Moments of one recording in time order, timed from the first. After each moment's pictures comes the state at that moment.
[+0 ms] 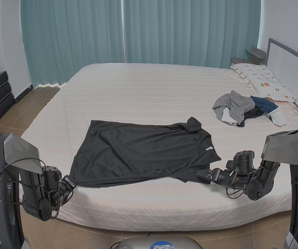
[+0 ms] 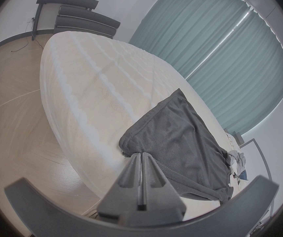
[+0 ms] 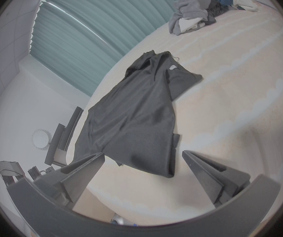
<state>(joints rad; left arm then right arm) -0.06 2.43 -0.33 -1.50 0.12 -0.86 0.22 2.44 -0.70 -1.17 0.31 0.63</state>
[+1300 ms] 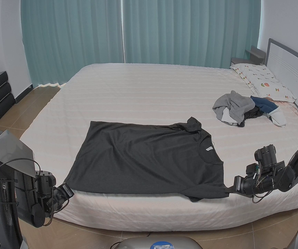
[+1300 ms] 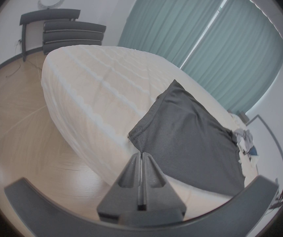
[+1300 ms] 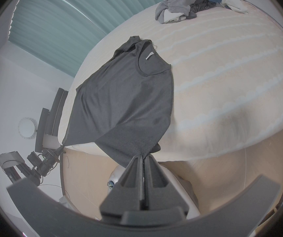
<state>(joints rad) -0.05 2.37 -0.17 -1.55 0.12 -0.67 0.17 1.99 -0.51 -0.56 0.31 0.48</state>
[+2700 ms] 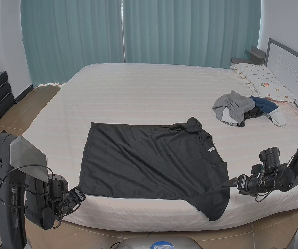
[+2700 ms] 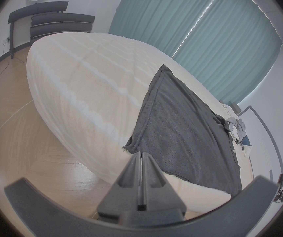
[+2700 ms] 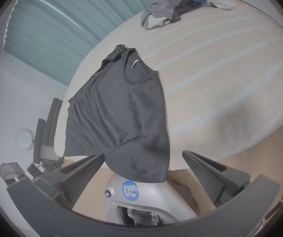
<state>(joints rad) -0.15 2.44 -0.22 -1.55 0.07 -0.71 0.07 2.06 -0.49 -0.67 0.31 0.49</state>
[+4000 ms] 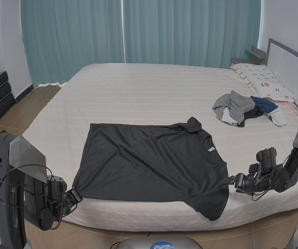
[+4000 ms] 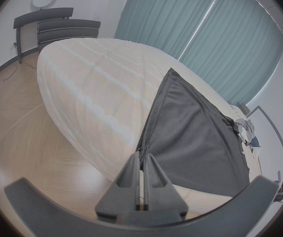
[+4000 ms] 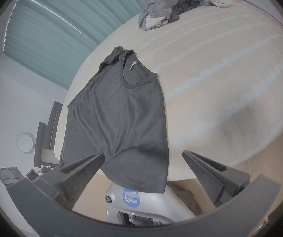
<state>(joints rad) -0.15 2.44 -0.20 -1.55 0.16 -0.69 0.08 2.14 -0.52 -0.74 0.31 0.51</state>
